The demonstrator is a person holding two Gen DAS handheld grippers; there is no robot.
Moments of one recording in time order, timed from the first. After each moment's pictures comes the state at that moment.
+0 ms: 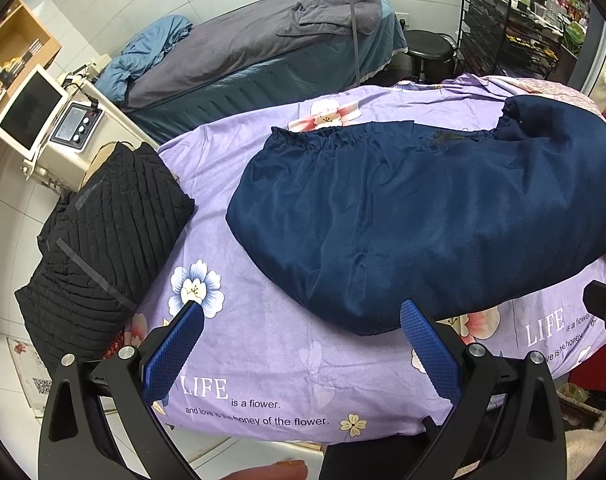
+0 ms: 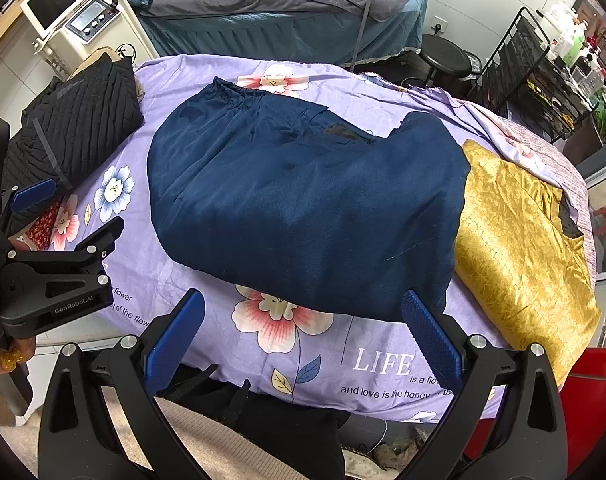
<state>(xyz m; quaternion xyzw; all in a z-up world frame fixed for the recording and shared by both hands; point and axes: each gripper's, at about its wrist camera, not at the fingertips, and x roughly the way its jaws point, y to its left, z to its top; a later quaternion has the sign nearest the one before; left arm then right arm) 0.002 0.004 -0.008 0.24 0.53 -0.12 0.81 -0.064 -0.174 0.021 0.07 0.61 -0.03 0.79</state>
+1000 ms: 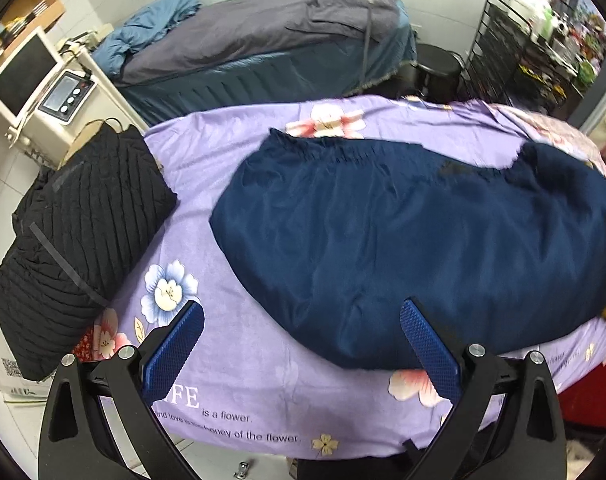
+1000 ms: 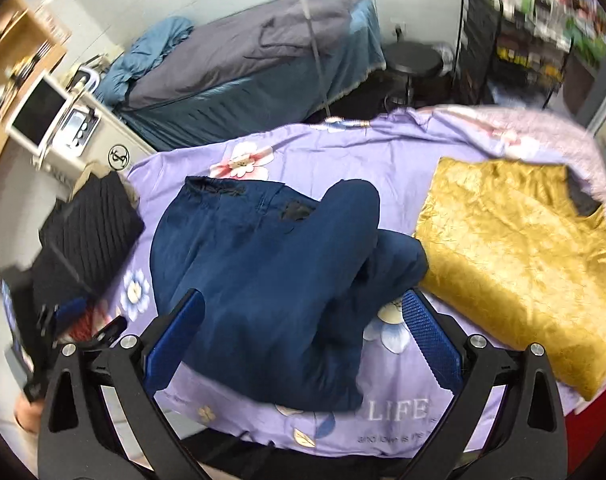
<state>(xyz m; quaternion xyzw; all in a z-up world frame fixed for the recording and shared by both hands) 0.047 0.005 -0.013 0.16 0.55 -0.12 0.81 -0.015 -0.310 0.014 0.25 0.55 -0.05 0.80</state>
